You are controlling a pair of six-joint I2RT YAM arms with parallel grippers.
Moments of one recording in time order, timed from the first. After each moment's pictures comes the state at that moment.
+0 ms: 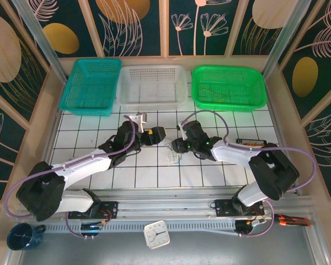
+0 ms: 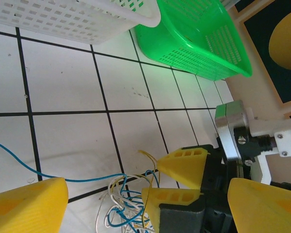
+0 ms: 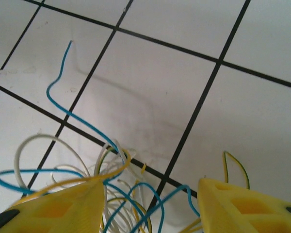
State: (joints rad) left arm -0.70 1.30 0.63 0.23 0.11 -0.79; right arm 0.74 1.49 0.72 -0.04 -0.02 0.27
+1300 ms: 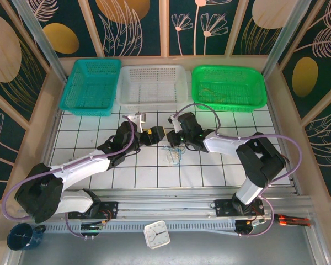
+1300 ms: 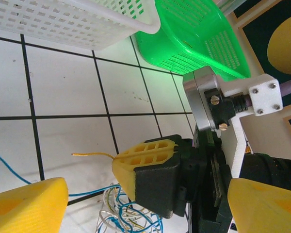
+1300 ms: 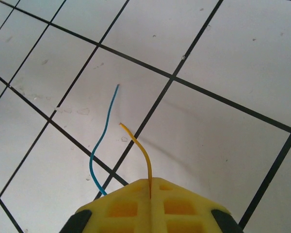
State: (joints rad) left arm -0.70 1.28 0.62 0.23 0.10 -0.79; right arm 0.70 1.65 0.85 0.05 -0.21 0.26
